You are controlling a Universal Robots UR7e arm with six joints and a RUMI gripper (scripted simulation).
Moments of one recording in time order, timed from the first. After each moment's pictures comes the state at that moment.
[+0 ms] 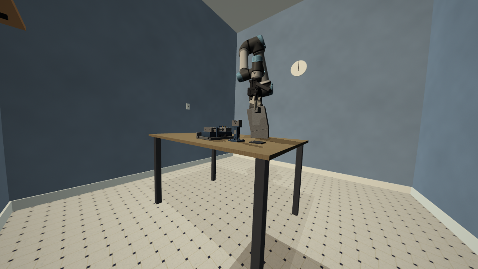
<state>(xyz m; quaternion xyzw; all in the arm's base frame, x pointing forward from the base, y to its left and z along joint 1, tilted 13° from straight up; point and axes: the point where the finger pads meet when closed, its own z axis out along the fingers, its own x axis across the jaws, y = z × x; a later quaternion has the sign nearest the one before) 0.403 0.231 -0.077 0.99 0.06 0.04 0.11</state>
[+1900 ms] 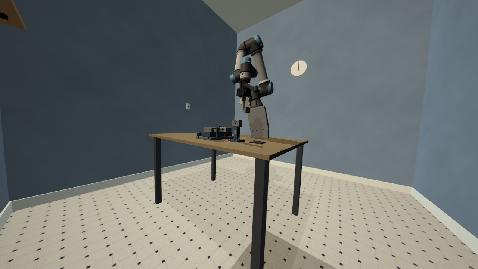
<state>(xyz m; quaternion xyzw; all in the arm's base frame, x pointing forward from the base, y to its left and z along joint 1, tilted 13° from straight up) 0.435 0.158 -0.059 0.99 0.01 0.04 0.10</state>
